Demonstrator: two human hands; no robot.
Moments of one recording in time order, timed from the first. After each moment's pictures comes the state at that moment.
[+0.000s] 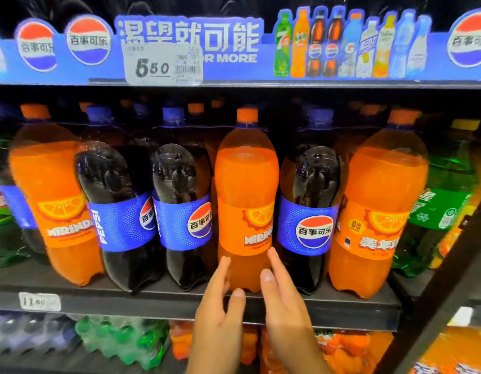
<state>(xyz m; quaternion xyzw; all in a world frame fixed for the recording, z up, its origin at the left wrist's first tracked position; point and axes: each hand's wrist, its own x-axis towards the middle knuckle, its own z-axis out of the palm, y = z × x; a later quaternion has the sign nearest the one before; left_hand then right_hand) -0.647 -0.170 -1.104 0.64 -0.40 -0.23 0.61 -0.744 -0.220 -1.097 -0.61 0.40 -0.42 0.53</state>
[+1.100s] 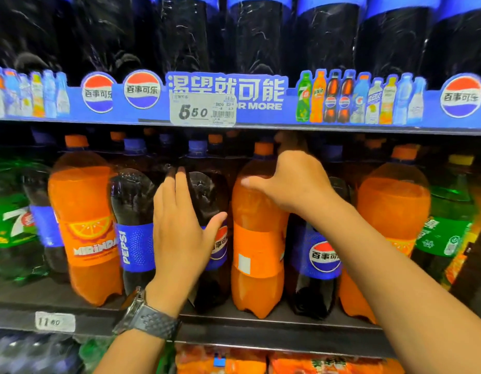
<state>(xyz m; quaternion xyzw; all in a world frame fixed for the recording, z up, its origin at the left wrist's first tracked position) -0.547 -0.210 -0.990 0.72 -0.46 0.26 0.45 -0.698 -0.299 -0.891 -0.83 0.41 -0.37 -0.07</state>
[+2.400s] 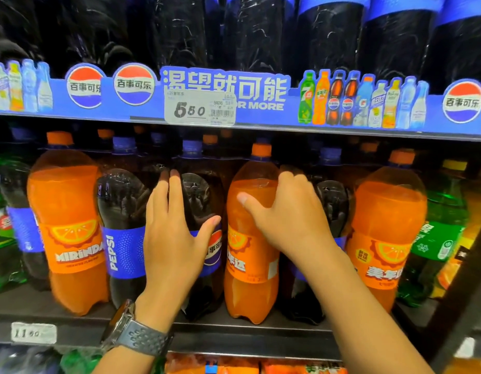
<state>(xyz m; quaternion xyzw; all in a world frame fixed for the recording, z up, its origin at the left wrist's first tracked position) -0.538 -0.219 -1.004 0.70 -0.46 0.26 0.48 -0.698 -0.274 -0.931 -0.78 0.46 -0.42 -0.01</state>
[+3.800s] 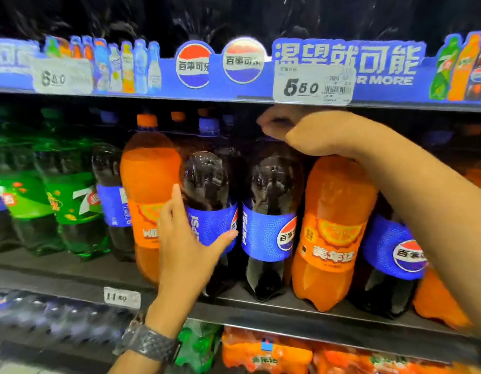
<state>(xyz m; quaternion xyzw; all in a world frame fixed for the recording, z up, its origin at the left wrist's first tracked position) -0.447 -0.154 -1.041 0.72 -0.43 0.14 0.54 -0.598 -0.298 -0.840 -0.94 0.28 -0.19 0.00</state>
